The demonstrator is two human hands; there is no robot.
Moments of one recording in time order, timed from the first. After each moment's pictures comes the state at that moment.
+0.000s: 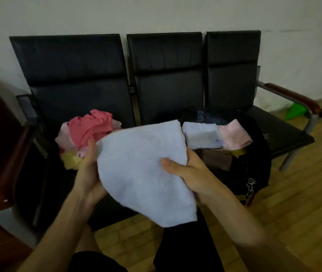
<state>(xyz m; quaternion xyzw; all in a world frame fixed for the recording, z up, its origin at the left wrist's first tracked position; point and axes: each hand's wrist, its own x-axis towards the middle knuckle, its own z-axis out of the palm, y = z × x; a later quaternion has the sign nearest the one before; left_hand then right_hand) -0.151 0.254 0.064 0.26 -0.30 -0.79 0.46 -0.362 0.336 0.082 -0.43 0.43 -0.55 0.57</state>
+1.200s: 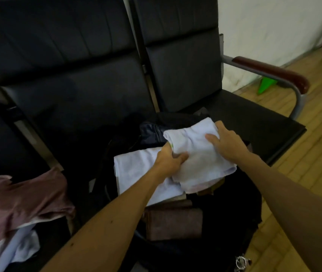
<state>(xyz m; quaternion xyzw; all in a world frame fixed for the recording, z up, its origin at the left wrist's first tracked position) -0.675 -0.012 -0.114 0.40 -0.73 -0.52 0.19 -0.859 0.079 -0.079 -0.43 0.86 -0.22 0.15</state>
